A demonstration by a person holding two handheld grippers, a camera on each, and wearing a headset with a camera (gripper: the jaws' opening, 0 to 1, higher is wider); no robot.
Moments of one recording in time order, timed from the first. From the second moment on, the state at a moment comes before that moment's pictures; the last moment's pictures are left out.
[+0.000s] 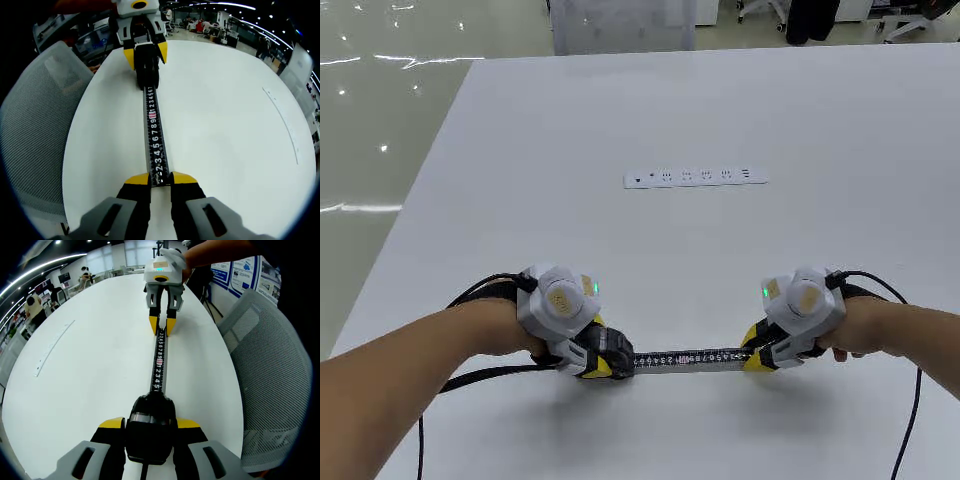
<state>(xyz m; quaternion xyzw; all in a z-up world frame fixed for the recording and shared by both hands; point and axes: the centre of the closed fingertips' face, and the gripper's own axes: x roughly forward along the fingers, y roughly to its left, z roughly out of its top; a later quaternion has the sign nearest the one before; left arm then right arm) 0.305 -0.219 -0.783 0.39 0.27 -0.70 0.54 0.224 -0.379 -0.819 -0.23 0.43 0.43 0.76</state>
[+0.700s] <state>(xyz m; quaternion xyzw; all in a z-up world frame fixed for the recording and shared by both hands) 0.304 -0.219 -0.783 0.39 0.27 -0.70 0.54 0.218 -0.395 -0.820 -0.23 0.44 0.43 0.76</state>
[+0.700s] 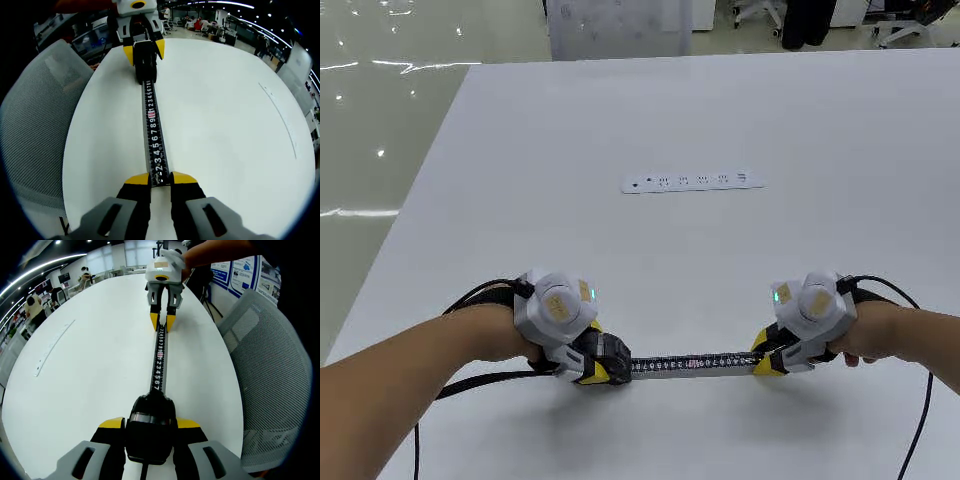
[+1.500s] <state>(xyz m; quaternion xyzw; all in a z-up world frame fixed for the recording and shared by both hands) 0.304 -0.219 -0.783 0.39 0.27 -0.70 0.54 0.206 -0.416 -0.819 -0.23 0.45 0.42 0.76</state>
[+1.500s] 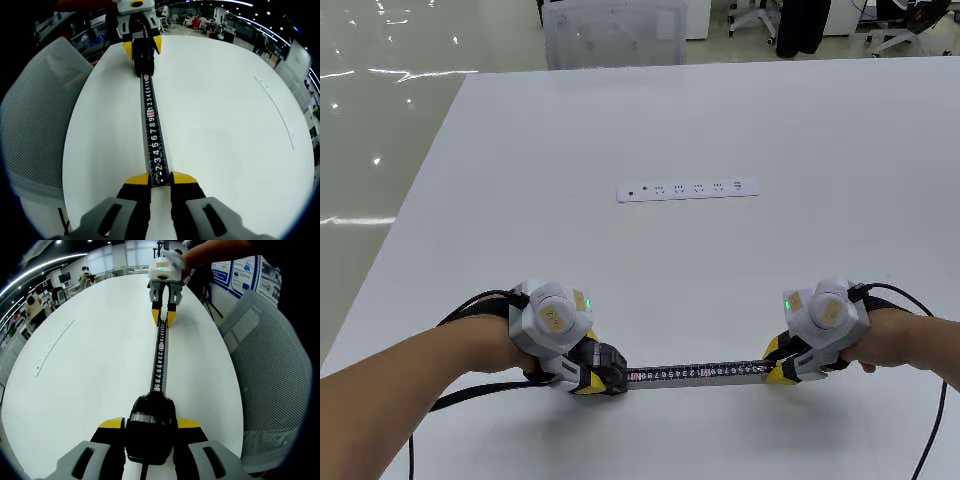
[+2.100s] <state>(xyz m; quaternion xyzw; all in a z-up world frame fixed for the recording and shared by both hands) 0.305 -0.219 -0.783 0.38 0.28 -0.70 0.54 0.201 -0.432 -0.819 -0.24 0.46 0.41 0.75</state>
